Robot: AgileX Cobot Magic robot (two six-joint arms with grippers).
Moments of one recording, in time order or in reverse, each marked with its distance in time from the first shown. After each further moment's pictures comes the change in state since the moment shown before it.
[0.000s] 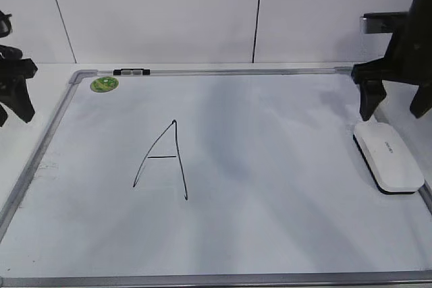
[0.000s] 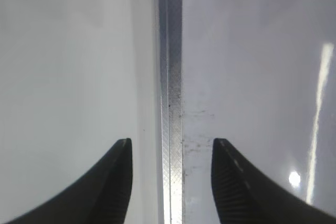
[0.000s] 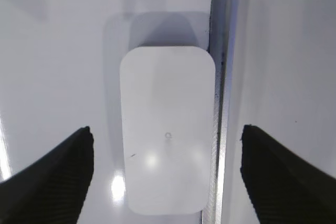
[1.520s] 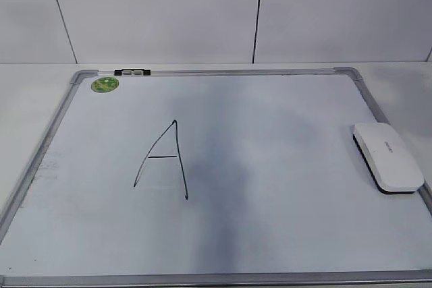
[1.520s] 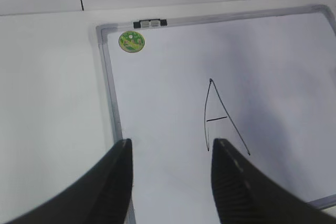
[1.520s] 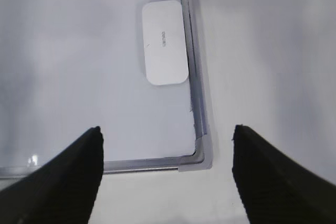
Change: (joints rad) left arm -0.052 -0.796 0.000 -0.056 0.136 -0.002; right arm 0.009 -0.998 0.437 0.018 0.039 0.076
